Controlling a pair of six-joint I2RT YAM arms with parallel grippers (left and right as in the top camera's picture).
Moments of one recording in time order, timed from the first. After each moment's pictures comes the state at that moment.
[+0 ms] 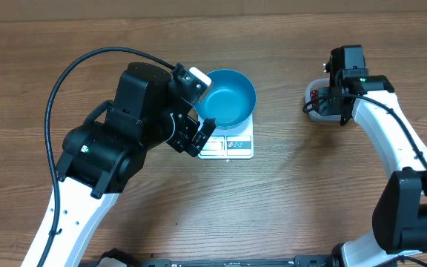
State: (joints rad) left arm -0.47 1.28 1.52 -1.02 0.11 0.17; right arm 0.05 1.74 1.31 -0.76 0.22 -0.01
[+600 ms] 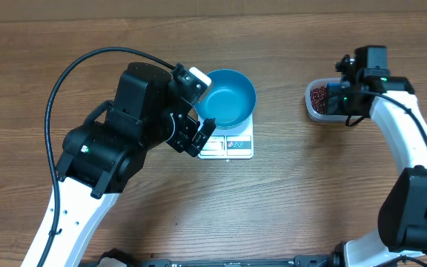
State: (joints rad) left arm -0.47 1.28 1.52 -1.02 0.11 0.17; right arm -0.09 1.74 1.31 -0.77 -0.10 -0.01
